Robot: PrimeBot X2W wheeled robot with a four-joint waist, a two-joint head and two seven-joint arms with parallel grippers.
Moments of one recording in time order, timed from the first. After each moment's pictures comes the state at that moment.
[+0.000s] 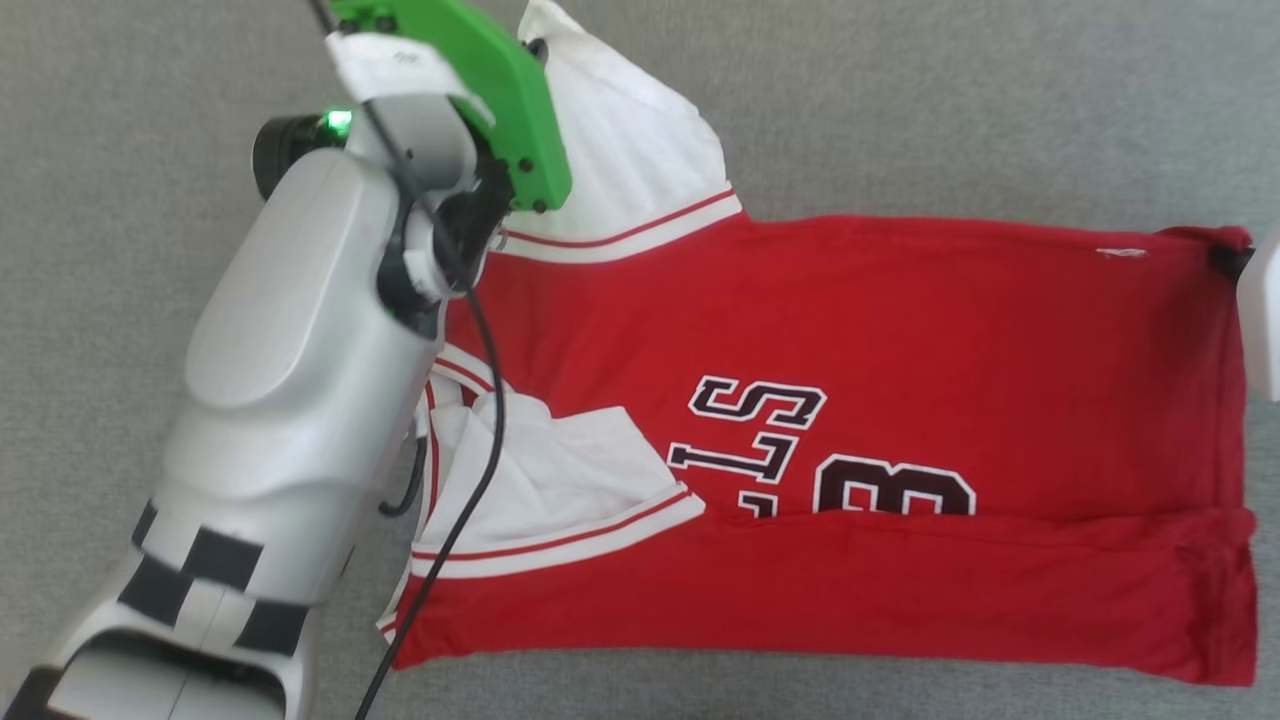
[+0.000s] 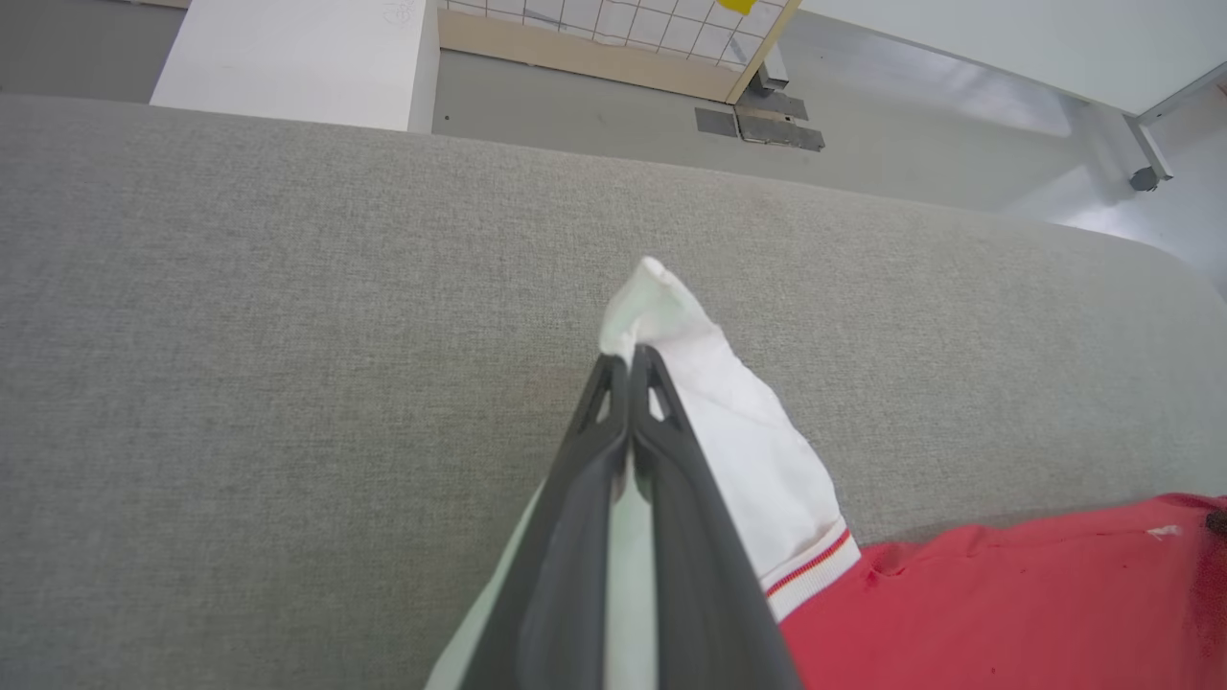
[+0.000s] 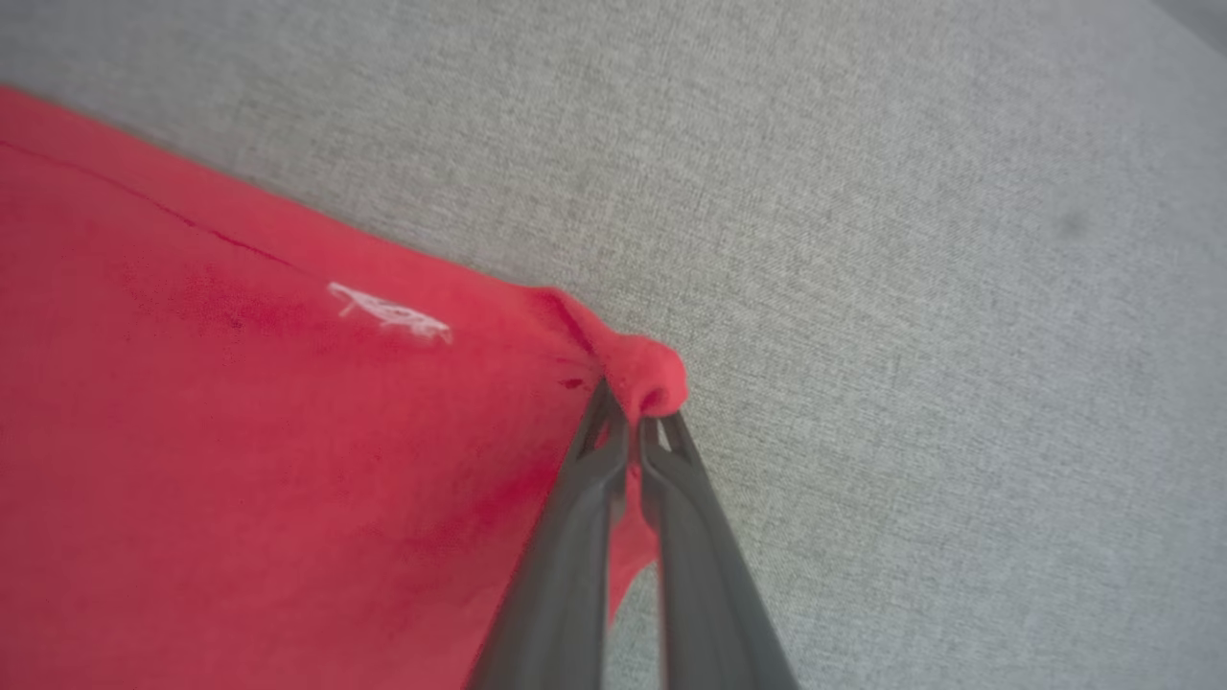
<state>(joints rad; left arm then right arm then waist) -0.95 0.19 -0.45 0.33 -0.71 0.24 0.53 -0.59 -0.63 0.16 0.16 0.47 0.13 0.86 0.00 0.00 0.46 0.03</state>
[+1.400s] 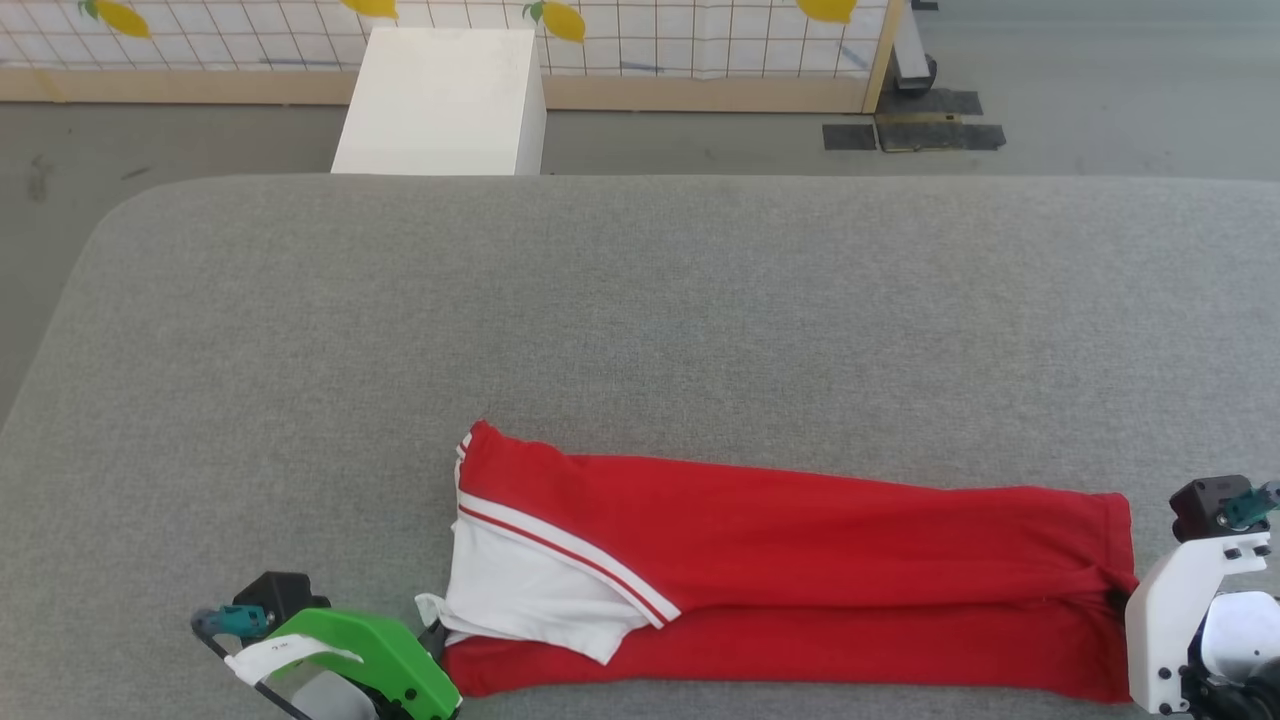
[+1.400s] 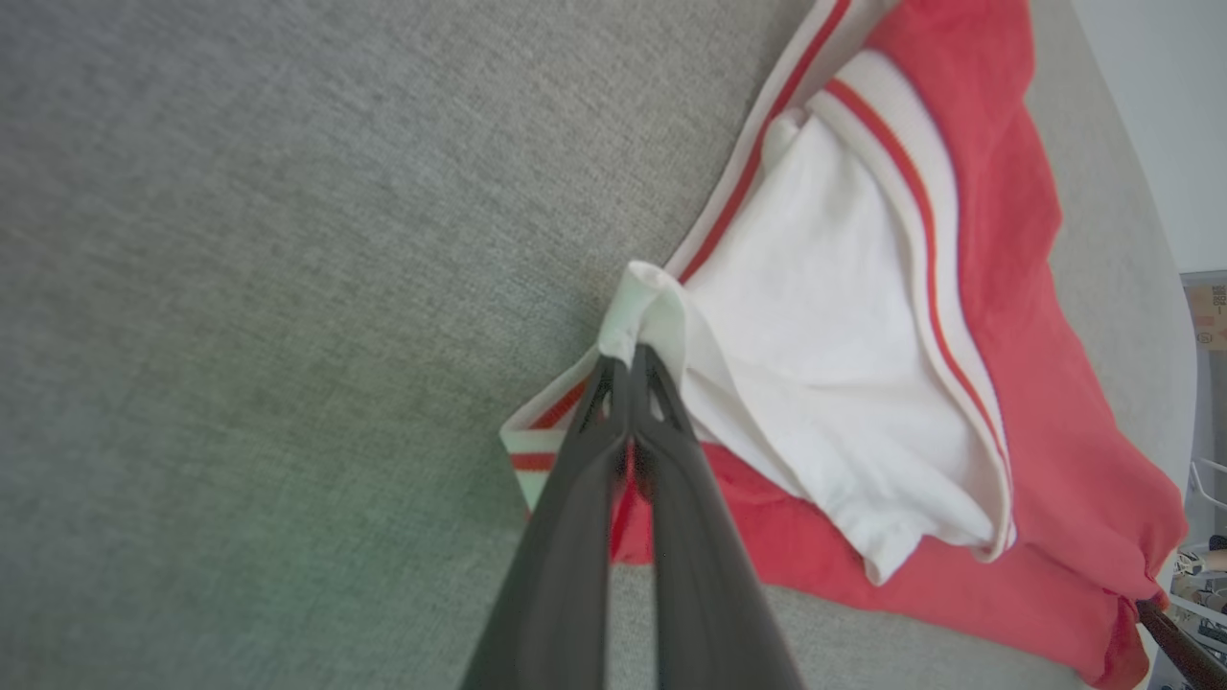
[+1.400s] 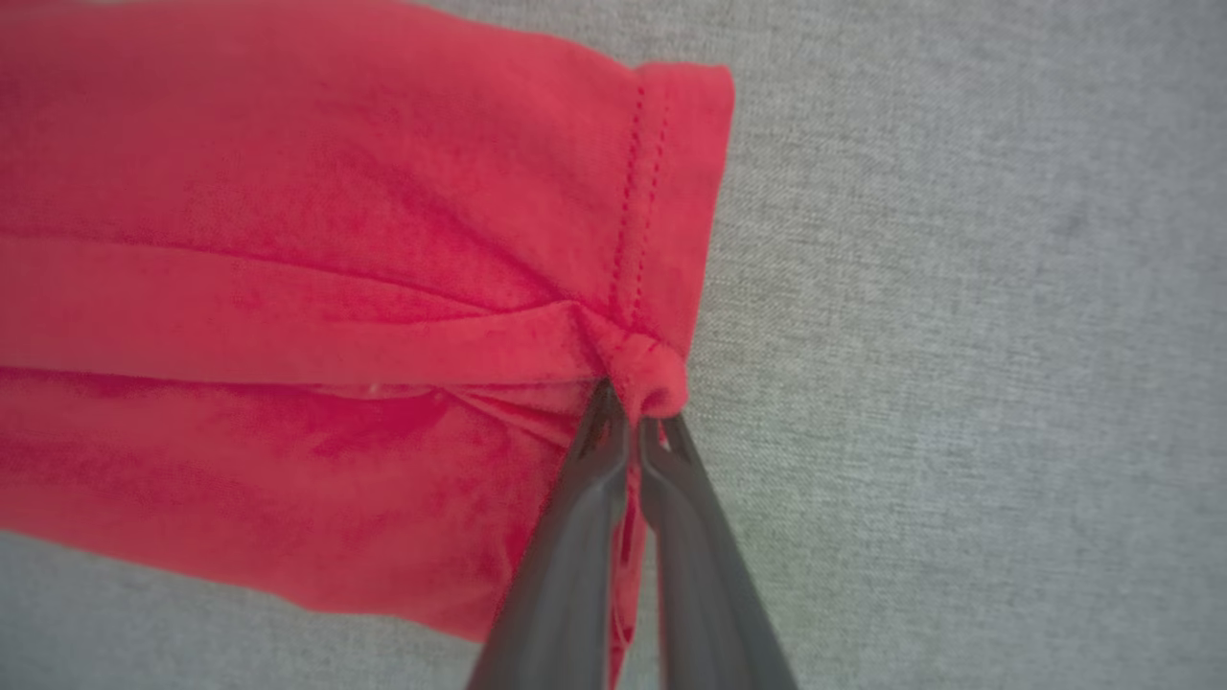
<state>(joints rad) 0.03 0.24 -0.24 0.06 -0.96 0.38 0.36 -0.08 -0.40 0.02 0.25 0.38 0.13 0.69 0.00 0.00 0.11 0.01</state>
